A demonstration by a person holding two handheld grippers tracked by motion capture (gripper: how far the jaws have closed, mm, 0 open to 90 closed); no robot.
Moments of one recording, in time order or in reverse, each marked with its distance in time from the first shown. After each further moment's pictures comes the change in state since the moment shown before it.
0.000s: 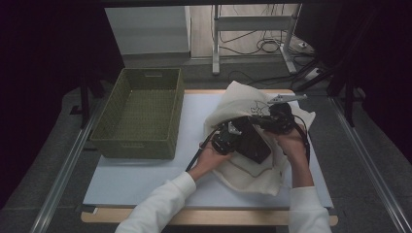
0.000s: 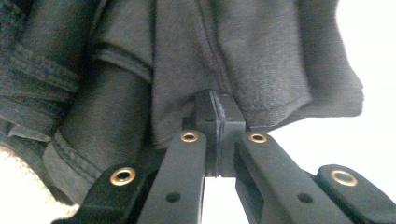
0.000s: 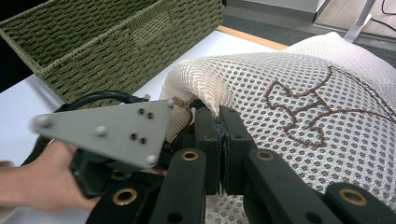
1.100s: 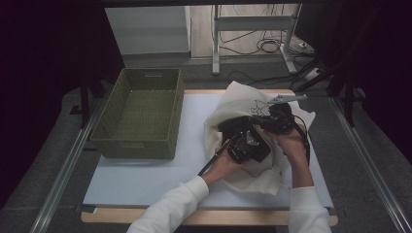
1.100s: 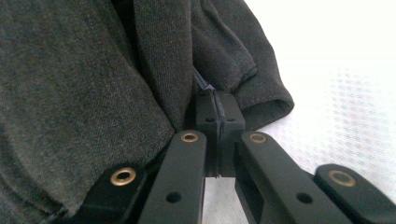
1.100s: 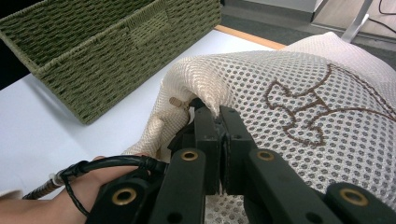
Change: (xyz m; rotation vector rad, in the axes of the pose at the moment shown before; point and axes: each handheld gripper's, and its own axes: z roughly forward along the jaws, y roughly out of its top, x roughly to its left) left arm -0.036 0.011 0.039 0.017 0.003 0.126; right arm 0.000 0.000 0.000 0.001 -0.009 -0.004
